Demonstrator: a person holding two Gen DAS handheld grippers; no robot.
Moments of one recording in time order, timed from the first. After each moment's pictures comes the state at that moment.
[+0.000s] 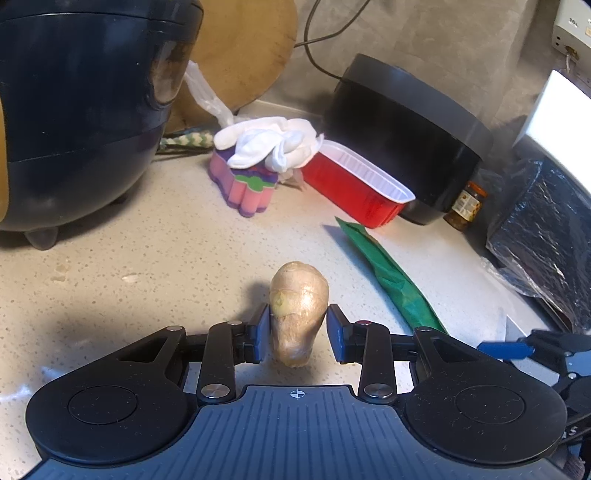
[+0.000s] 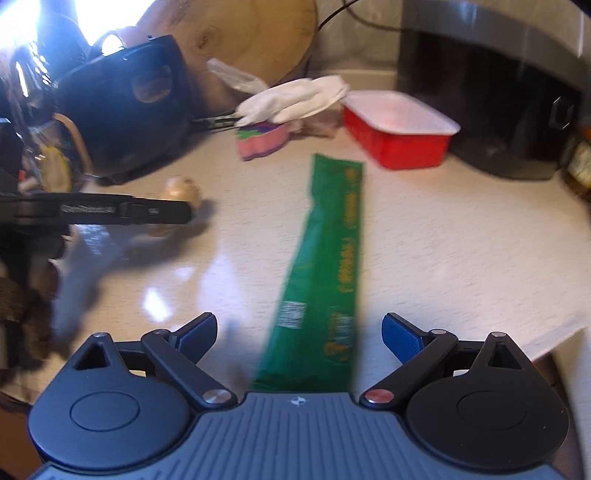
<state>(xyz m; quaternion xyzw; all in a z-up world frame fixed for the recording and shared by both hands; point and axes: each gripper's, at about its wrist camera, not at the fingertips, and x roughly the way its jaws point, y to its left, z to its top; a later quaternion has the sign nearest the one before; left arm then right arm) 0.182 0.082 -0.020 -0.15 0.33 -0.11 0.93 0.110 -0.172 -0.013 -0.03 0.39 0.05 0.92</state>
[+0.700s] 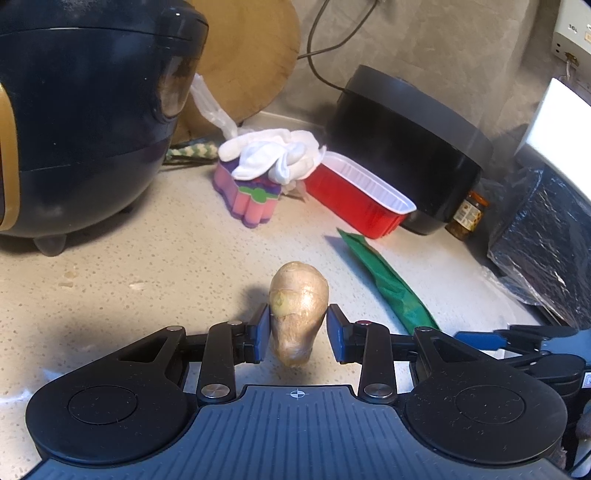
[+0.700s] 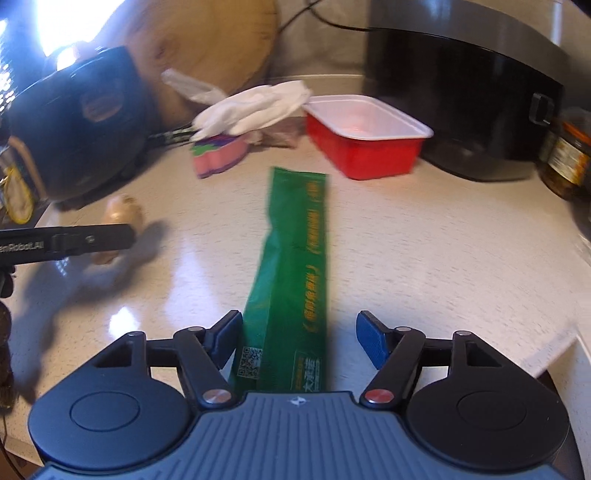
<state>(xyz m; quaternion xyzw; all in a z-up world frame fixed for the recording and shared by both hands) 0.177 0.083 -0.016 -0.16 0.31 -0.10 0.93 0.139 -0.185 -0.019 0.00 0.38 0.01 0.93</state>
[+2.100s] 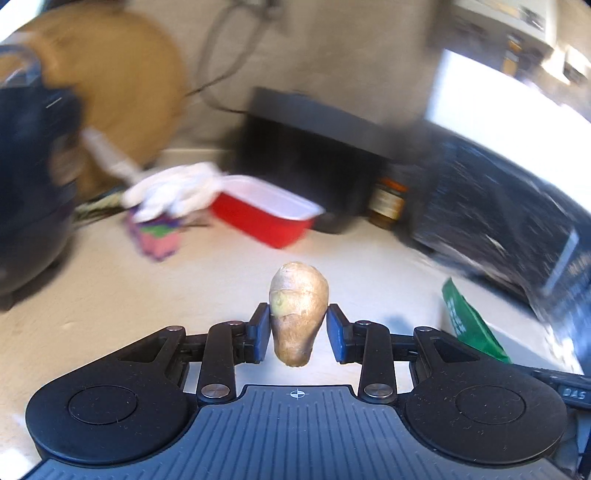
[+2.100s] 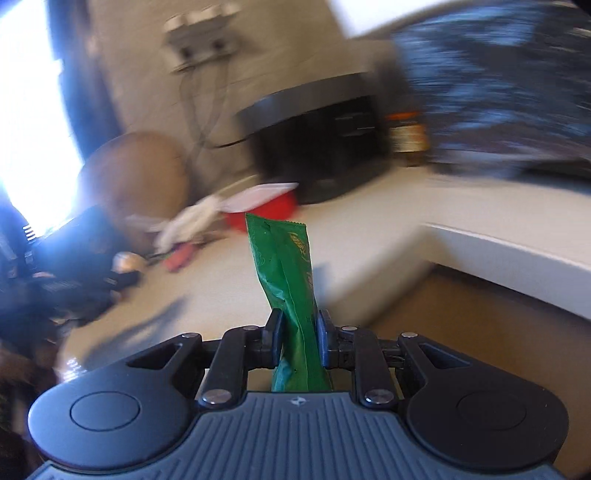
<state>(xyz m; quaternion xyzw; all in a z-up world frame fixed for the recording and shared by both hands) 0.139 0.024 0.015 -0.07 0.26 -0.22 0.94 -0.071 -0.234 -0.035 0.19 0.18 -0.11 0.96</state>
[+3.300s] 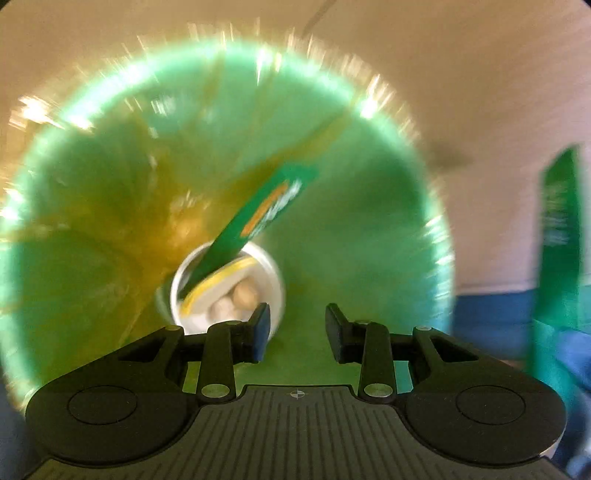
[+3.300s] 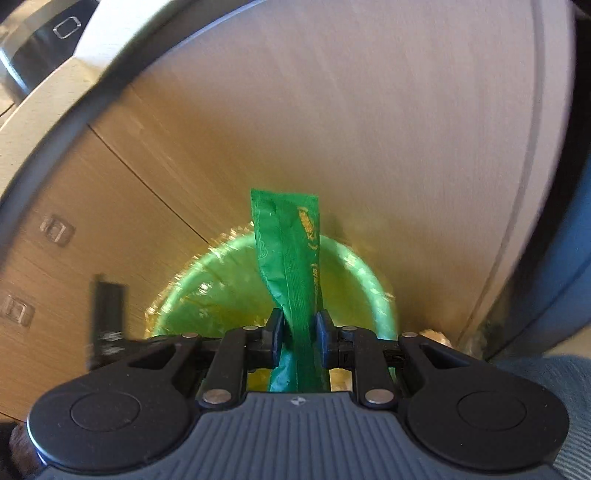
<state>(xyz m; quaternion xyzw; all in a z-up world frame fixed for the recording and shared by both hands) 0.170 -0.237 -0.376 -0.09 0.65 -0.28 0.70 -0.156 -0.349 -0.265 0.34 0.32 -0.26 0.84</state>
